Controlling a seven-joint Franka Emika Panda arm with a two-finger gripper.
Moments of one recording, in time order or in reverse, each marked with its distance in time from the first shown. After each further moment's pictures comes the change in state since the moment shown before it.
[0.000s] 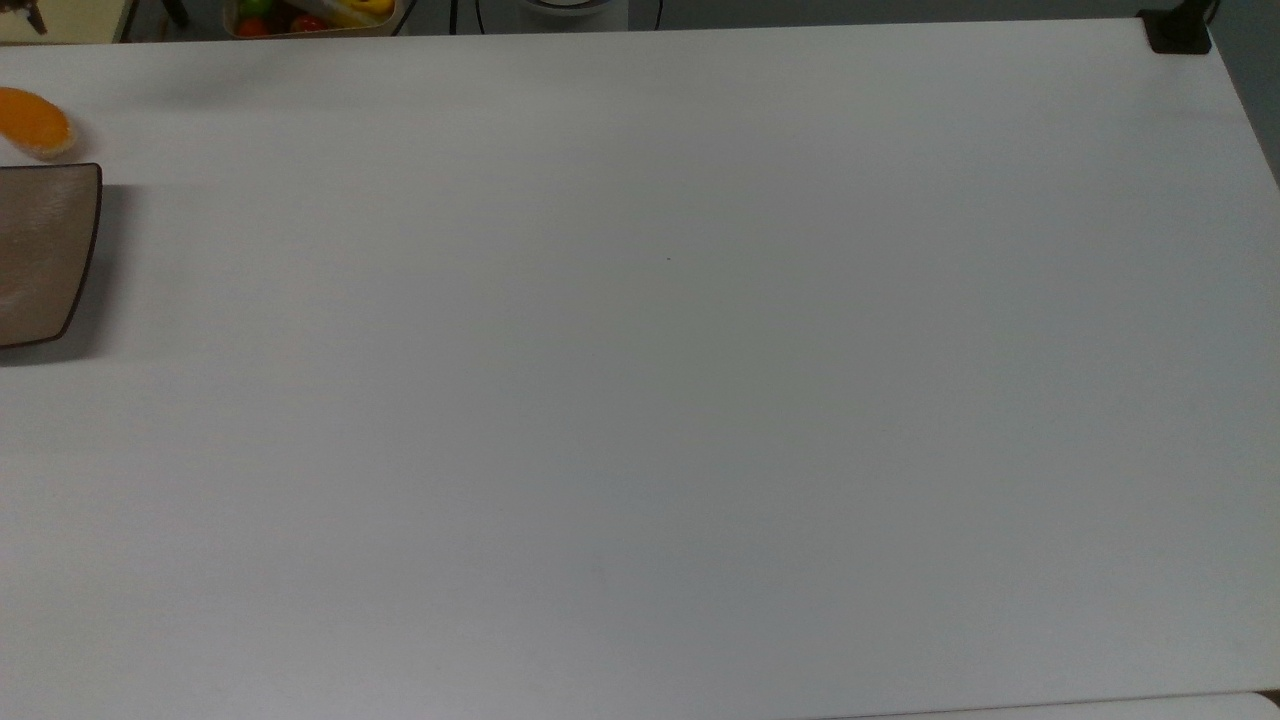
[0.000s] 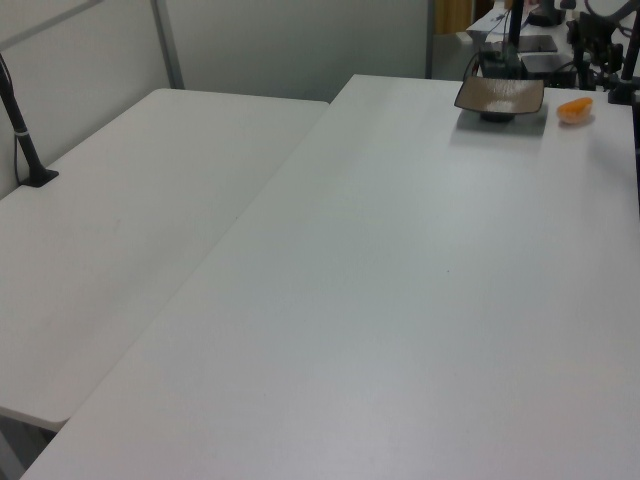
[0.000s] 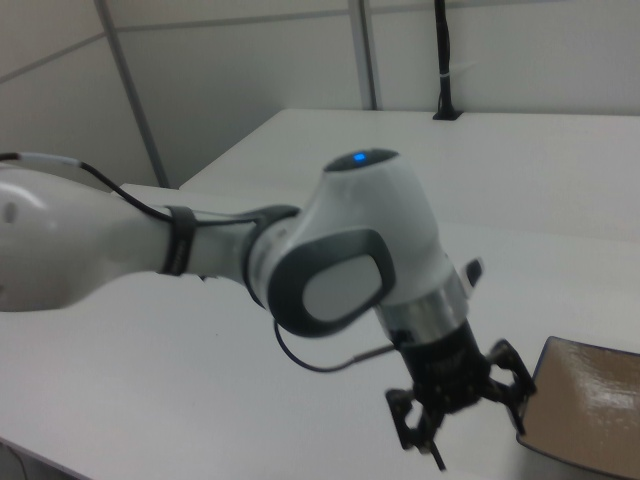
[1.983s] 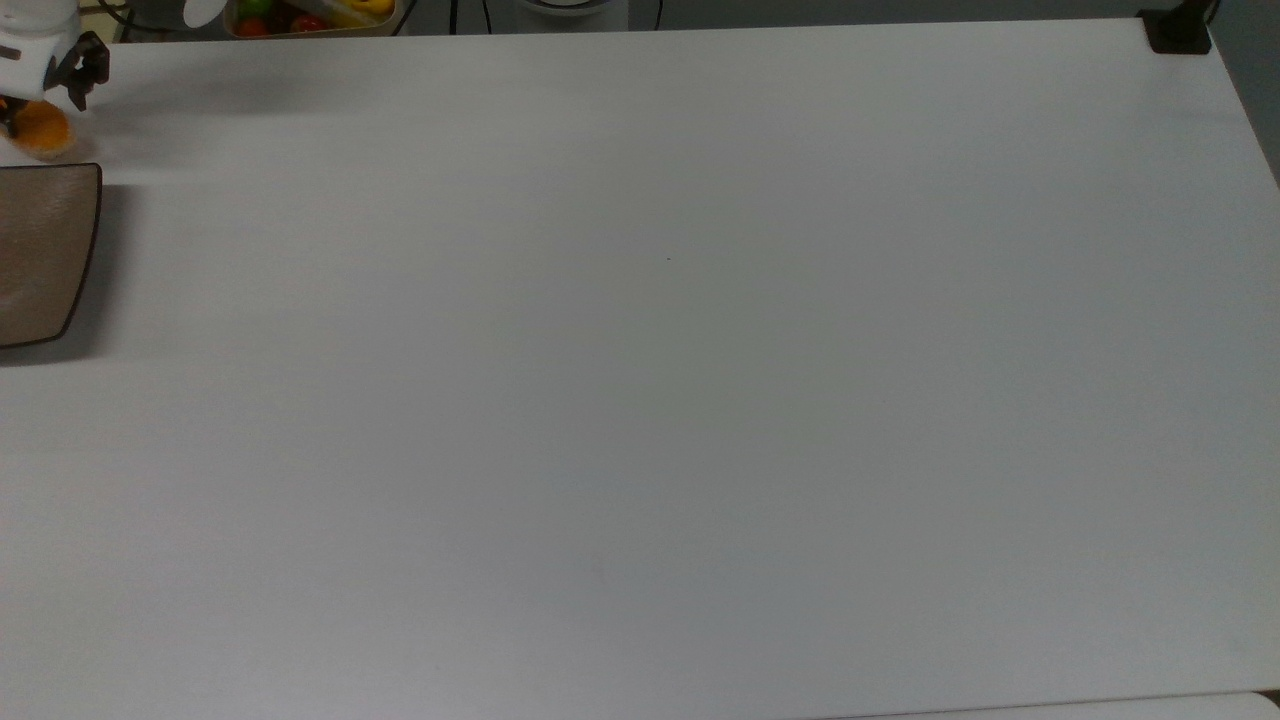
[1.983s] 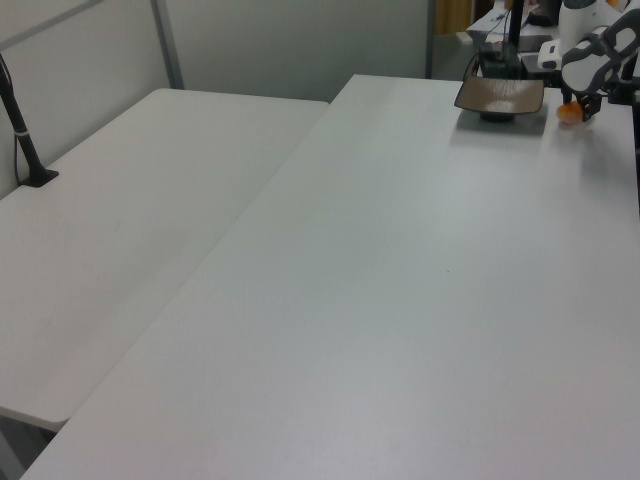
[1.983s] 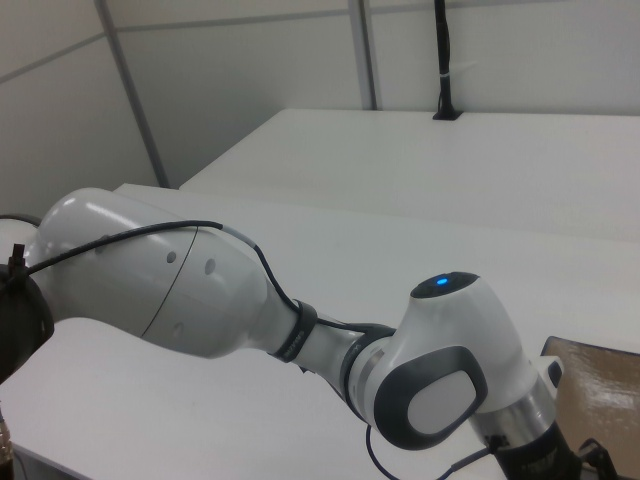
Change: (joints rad) arm -0.130 0.424 0.000 0.108 -0.010 0.365 -0.009
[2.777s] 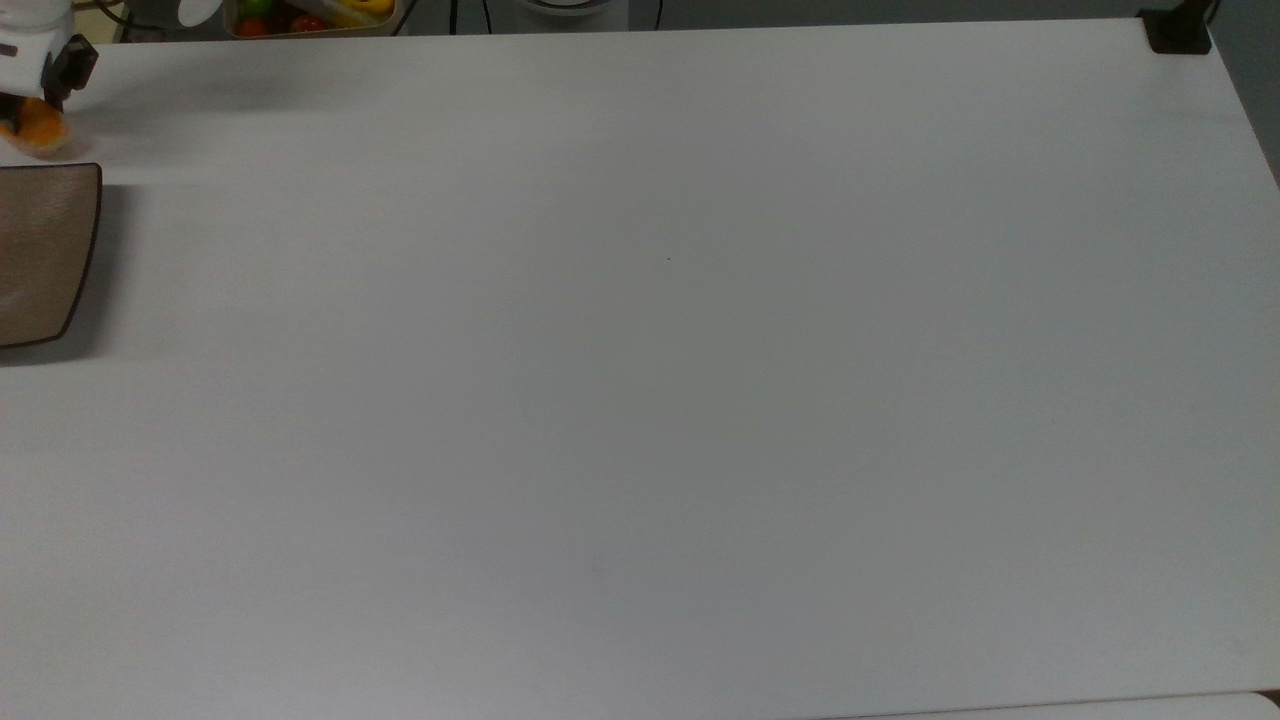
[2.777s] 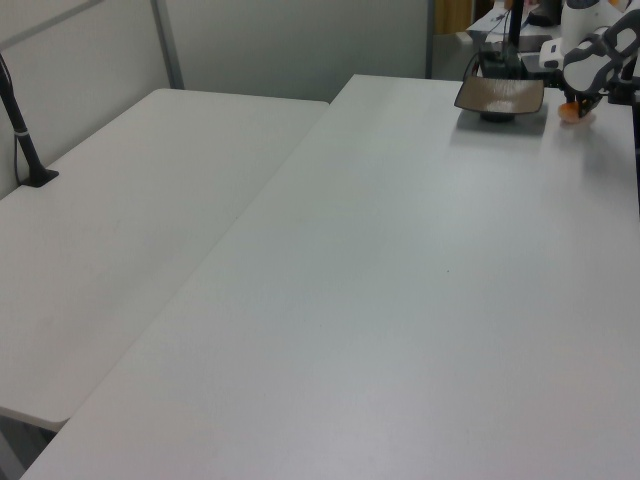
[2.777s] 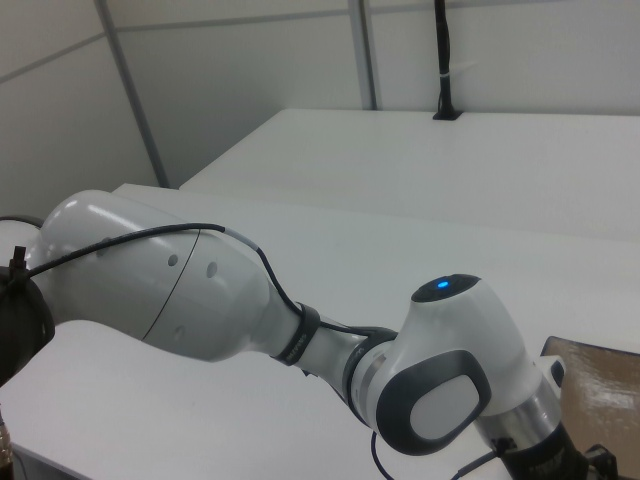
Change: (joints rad) arm -0.013 0.004 0.000 0.004 0.000 0.031 -0.051
